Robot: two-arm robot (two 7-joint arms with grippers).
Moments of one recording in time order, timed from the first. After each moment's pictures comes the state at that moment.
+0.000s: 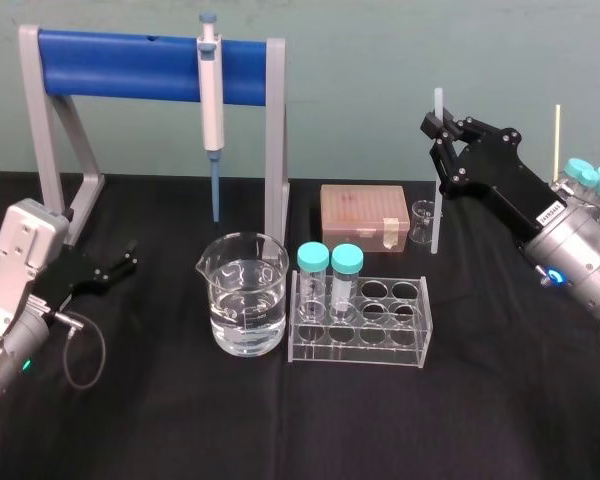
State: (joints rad) left arm -0.20 0.60 0.45 -1.41 -0.25 -0.12 0.03; right arm 0.30 0.39 -0.24 -1.43 0.44 -0.28 0.53
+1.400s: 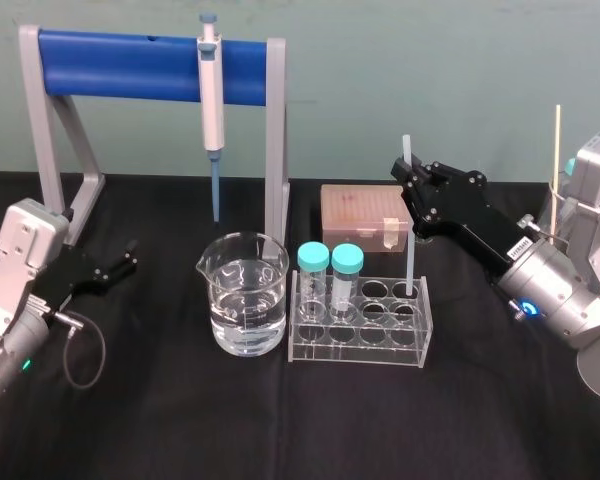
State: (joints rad) left arm -0.20 0.60 0.45 -1.41 -0.25 -0.12 0.03; right arm 0.29 0.38 -0.30 -1.38 0.49 -0.26 0.56
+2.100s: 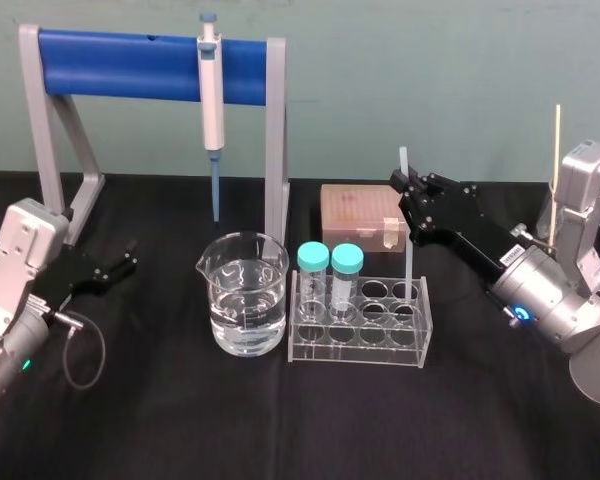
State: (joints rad) left arm -0.20 0.60 0.45 -1.41 -0.25 -0.12 0.03; right arm 0.31 0.36 -0.31 -1.31 0.48 -0.26 0.56
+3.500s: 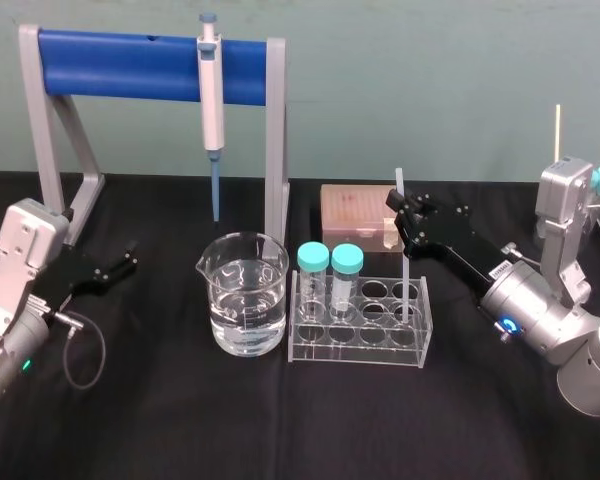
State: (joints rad) left arm -0.20 0.60 0.45 -1.41 -0.25 -0.12 0.03; right arm 0.32 0.32 -0.31 -1.22 0.46 -0.24 0.55
